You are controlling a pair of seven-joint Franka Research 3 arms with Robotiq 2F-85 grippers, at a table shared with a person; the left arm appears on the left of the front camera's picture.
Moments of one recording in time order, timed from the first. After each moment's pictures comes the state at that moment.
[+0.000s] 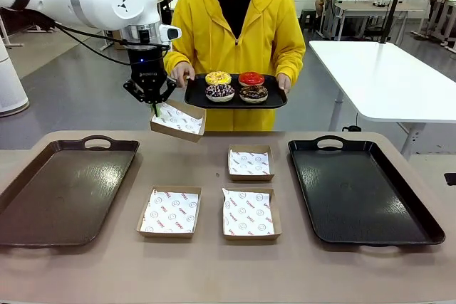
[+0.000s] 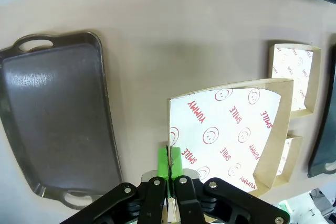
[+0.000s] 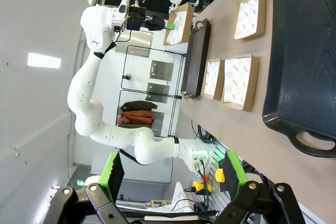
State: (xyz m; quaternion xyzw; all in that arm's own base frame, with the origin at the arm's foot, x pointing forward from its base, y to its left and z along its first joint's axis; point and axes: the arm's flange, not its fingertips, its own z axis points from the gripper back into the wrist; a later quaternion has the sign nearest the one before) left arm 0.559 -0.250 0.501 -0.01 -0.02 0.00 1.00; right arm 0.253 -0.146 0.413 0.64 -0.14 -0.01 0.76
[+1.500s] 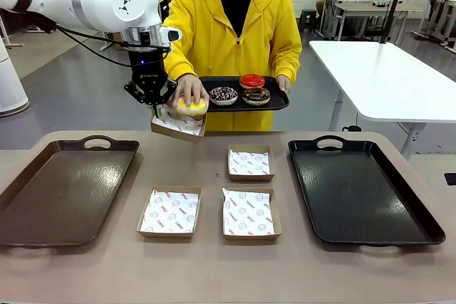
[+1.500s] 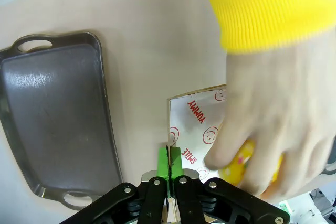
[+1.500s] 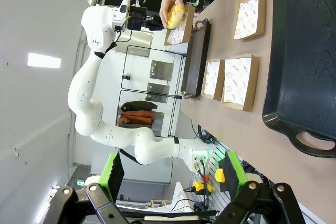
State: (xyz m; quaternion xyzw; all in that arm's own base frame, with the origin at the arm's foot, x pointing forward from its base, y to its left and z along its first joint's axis) left arm 0.560 -0.251 0.499 -0.01 -0.02 0.00 1.00; right arm 0.253 -0.146 0.413 0.64 -0.14 -0.01 0.76
